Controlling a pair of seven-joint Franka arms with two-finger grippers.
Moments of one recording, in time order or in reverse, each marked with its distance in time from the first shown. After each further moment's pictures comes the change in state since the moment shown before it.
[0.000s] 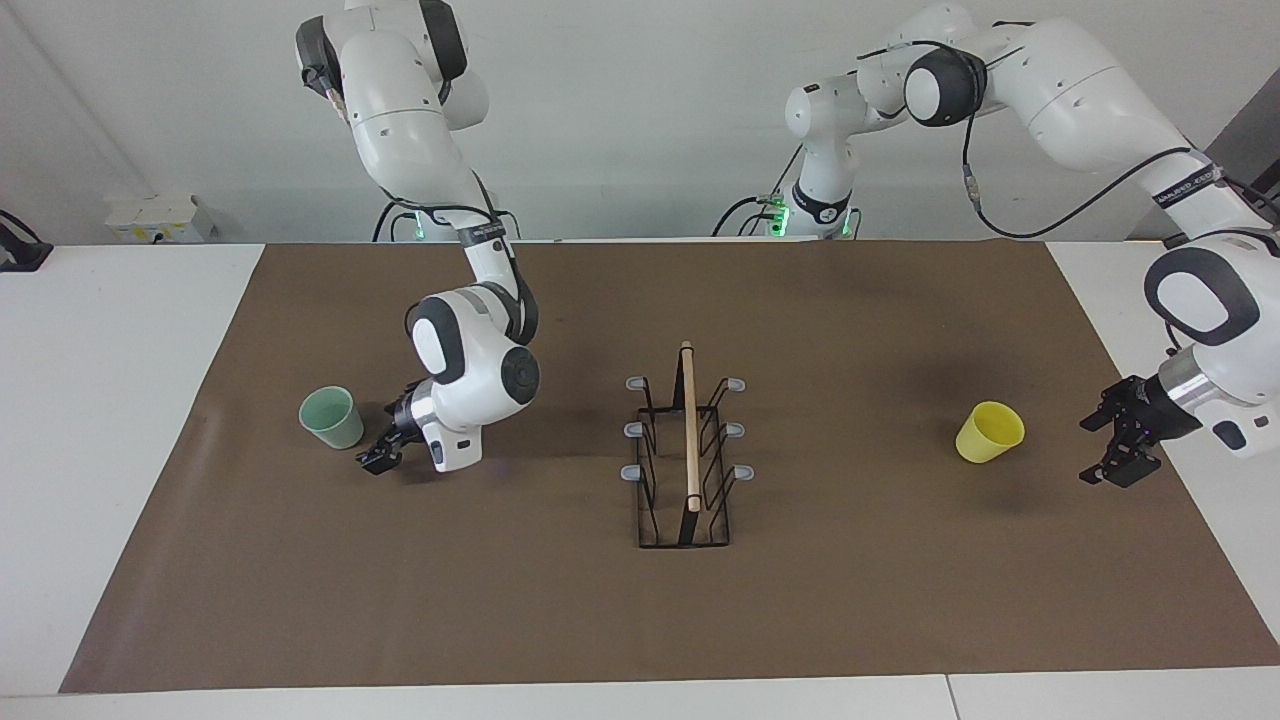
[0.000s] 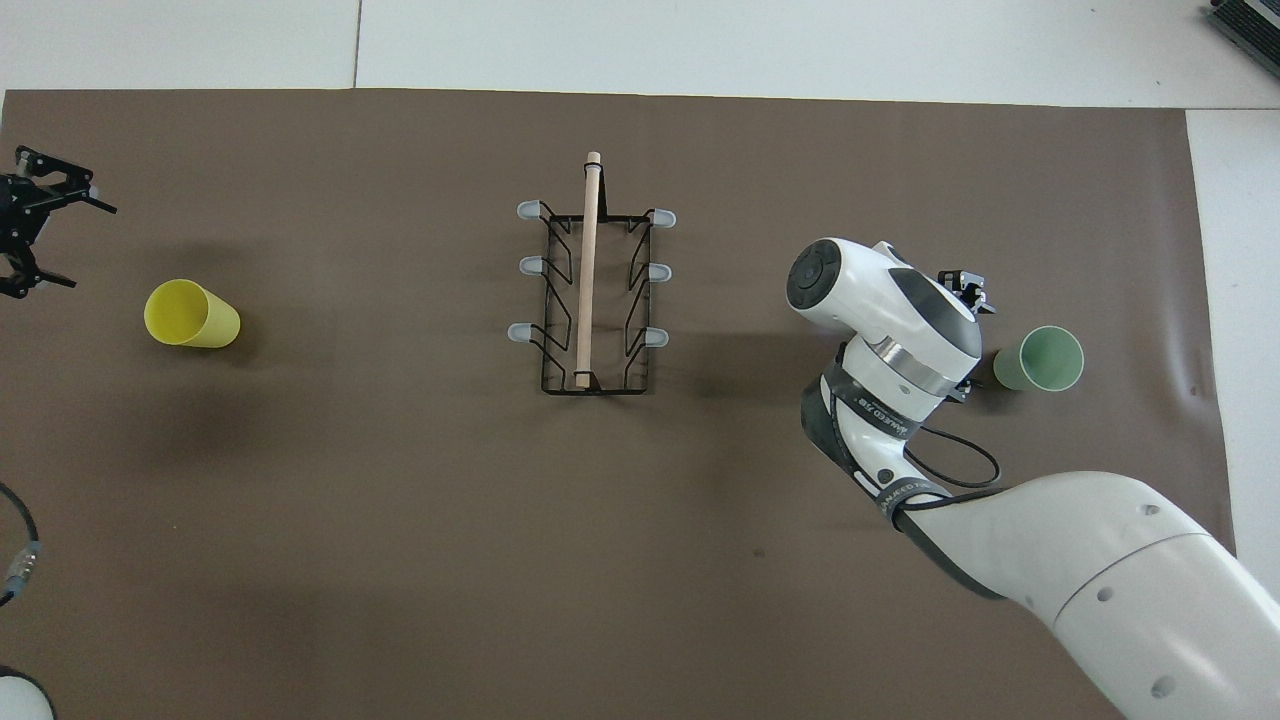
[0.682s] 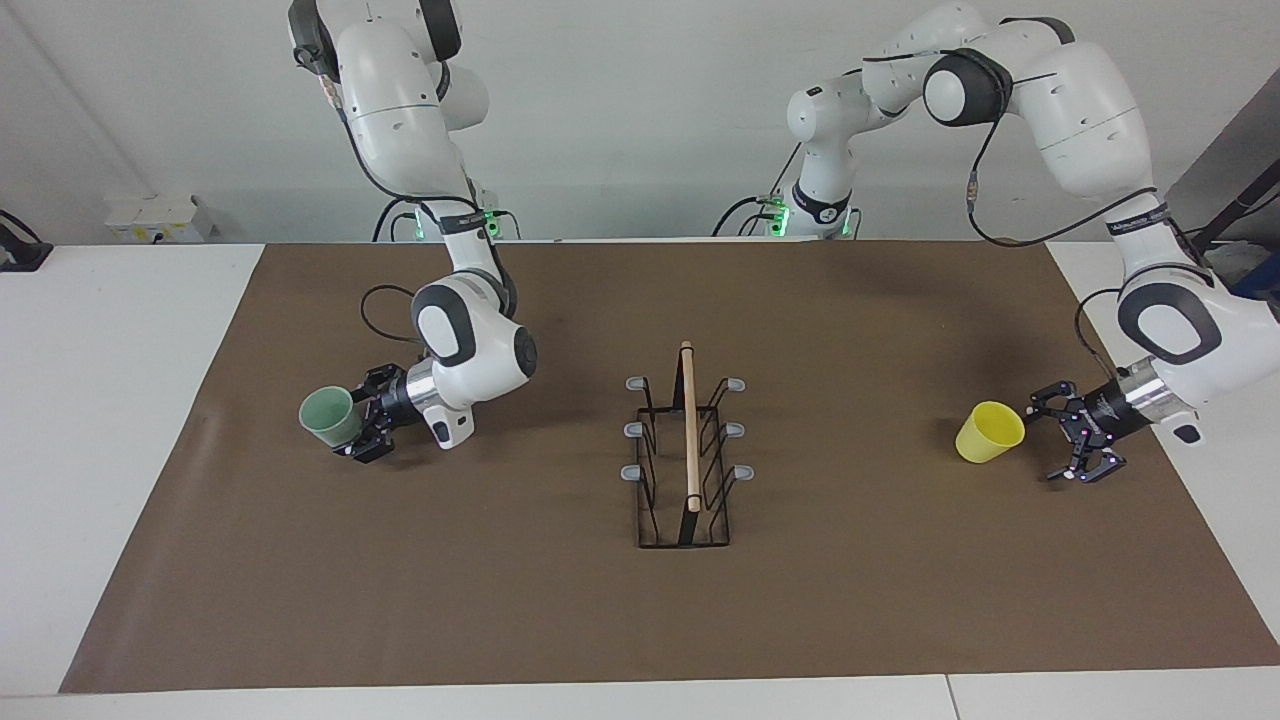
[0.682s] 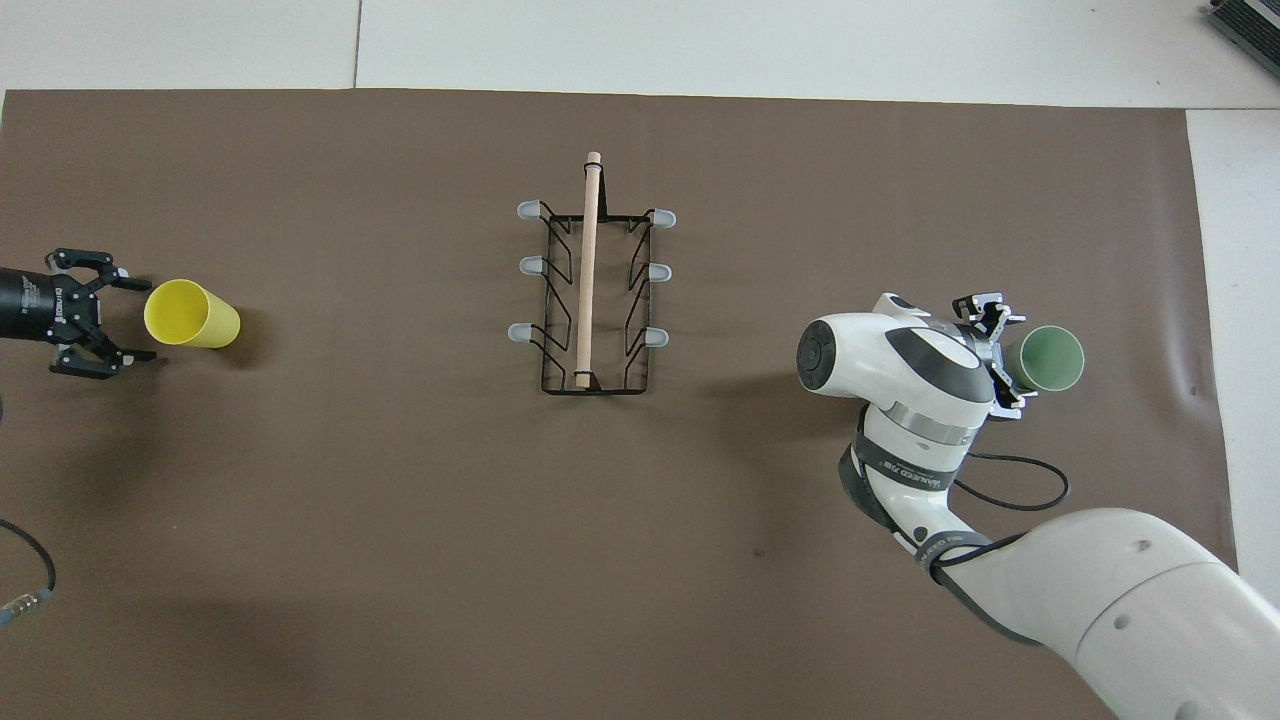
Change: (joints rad) left arm 0.105 -0.060 0.004 -0.392 -0.367 0.140 -0.269; right arm -0.028 -0.078 -0.004 -0.206 -0.252 0.073 -0.039
